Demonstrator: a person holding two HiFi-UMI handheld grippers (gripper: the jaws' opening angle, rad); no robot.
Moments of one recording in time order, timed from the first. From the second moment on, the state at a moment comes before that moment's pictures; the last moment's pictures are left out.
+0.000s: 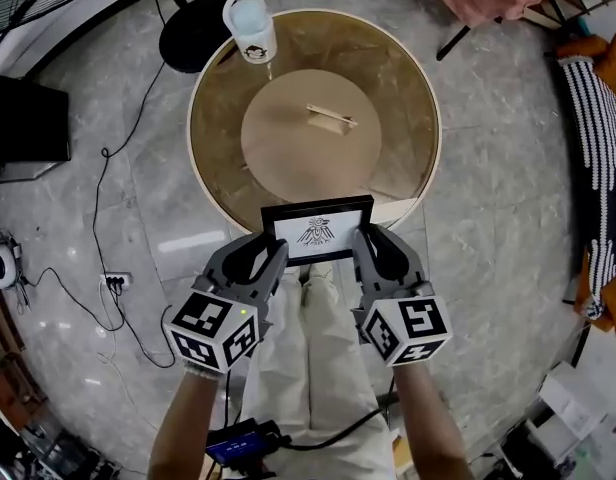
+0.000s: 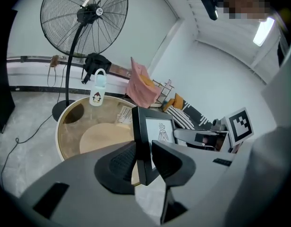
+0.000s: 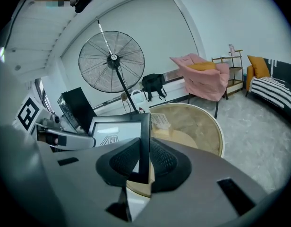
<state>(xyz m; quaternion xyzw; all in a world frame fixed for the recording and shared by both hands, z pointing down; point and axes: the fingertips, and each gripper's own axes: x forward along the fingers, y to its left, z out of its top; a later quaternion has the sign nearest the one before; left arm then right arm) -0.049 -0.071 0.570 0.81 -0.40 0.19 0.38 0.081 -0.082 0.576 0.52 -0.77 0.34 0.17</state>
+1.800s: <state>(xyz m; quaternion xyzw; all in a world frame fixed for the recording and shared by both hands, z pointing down) -0.045 -0.168 0.768 0.76 -0.42 0.30 0.40 0.085 -0.175 0.762 0.54 -0.72 0.35 0.25</state>
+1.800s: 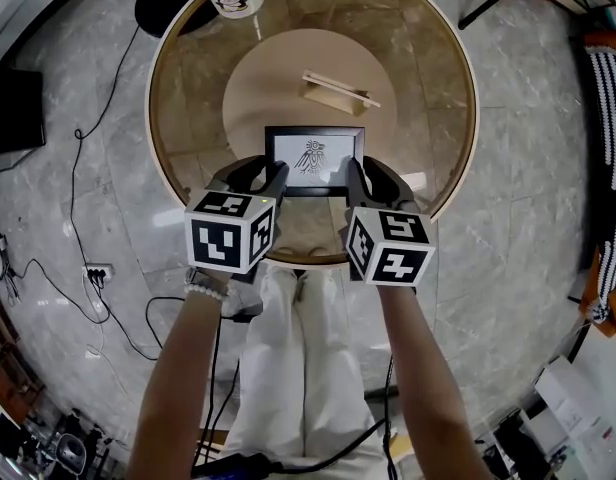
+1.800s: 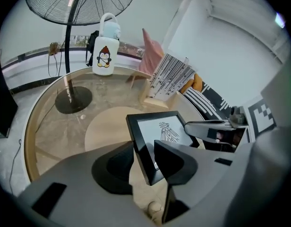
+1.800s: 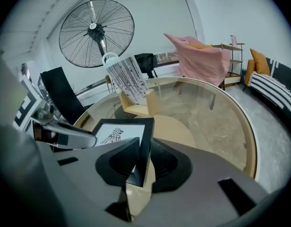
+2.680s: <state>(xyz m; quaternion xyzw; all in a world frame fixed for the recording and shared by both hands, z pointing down) -0.042 -0.133 0.657 0.80 -0.45 0.25 0.32 0.095 -0.150 0.662 0.56 -0.75 0.28 0.23</state>
